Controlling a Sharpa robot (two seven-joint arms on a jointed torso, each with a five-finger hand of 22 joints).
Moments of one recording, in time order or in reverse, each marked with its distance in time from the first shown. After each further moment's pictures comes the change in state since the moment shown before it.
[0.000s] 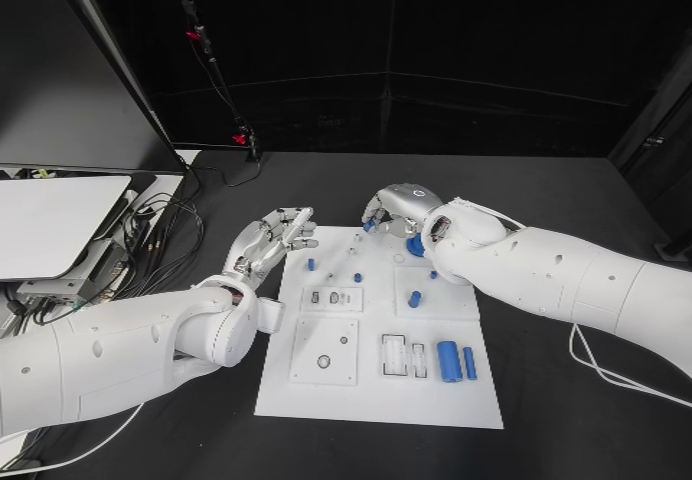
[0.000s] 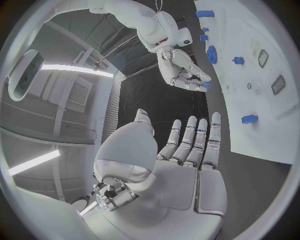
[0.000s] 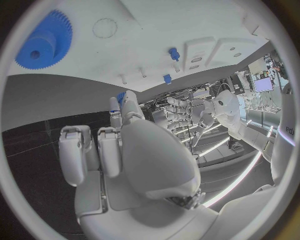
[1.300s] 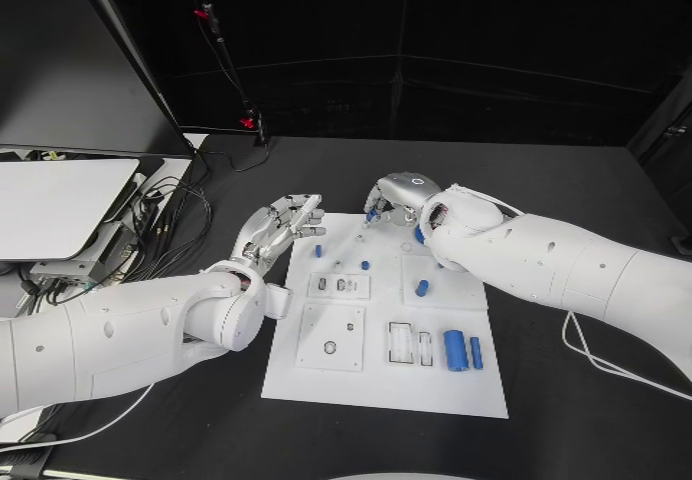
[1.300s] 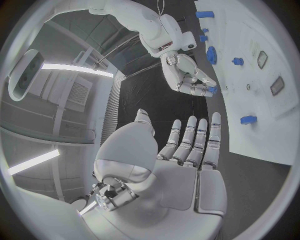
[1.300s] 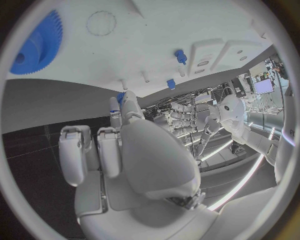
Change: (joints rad) left arm 0.000 -0.001 0.000 0.004 0.000 0.001 0.000; left_hand 0.004 0.004 0.000 0.000 0.005 0.000 0.000 0.000 0.000 0.000 0.000 0.000 0.000 0.000 0.000 0.000 0.000 0.000 0.000 0.000 0.000 -0.001; right arm 0.001 0.066 0.000 -0.076 -0.024 0.039 -0.011; right_hand 0.005 -0.006 0.005 0.007 0.003 0.004 0.000 -0.009 -0.001 0.000 0.000 -0.018 0.000 0.000 0.000 0.000 0.000 0.000 0.000 0.000 0.000 0.000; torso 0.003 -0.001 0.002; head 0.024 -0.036
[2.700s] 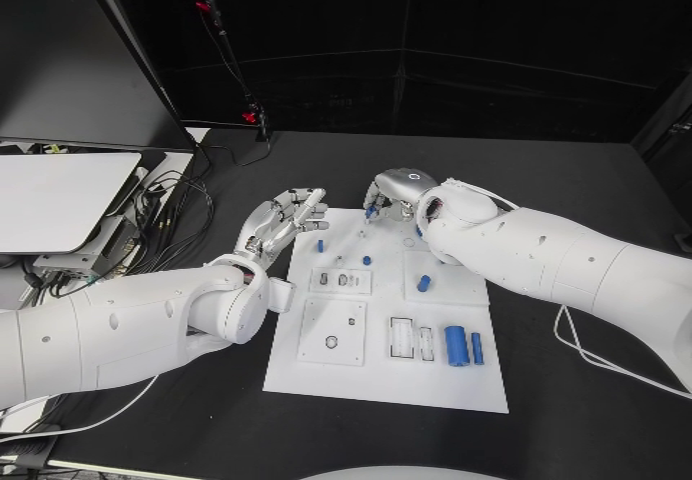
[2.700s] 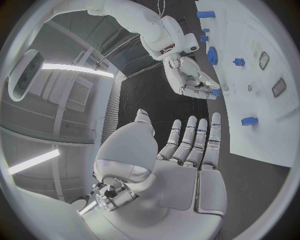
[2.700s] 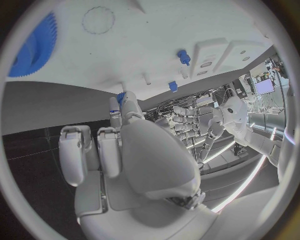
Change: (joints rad) left arm 0.000 0.002 0.000 -0.002 0.000 0.000 0.000; left_hand 0.000 0.000 0.000 0.000 0.000 0.000 0.000 0.000 0.000 0.000 0.000 0.000 0.000 0.000 0.000 0.000 0.000 0.000 -0.007 0.000 0.000 0.000; right arm 0.000 0.049 0.000 -0.062 -0.002 0.033 0.001; right_hand 0.000 0.000 0.002 0.003 0.000 -0.003 0.004 -0.008 0.000 0.004 0.004 -0.009 0.000 0.000 0.000 0.000 0.001 0.000 0.000 0.000 0.000 0.000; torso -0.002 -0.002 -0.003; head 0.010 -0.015
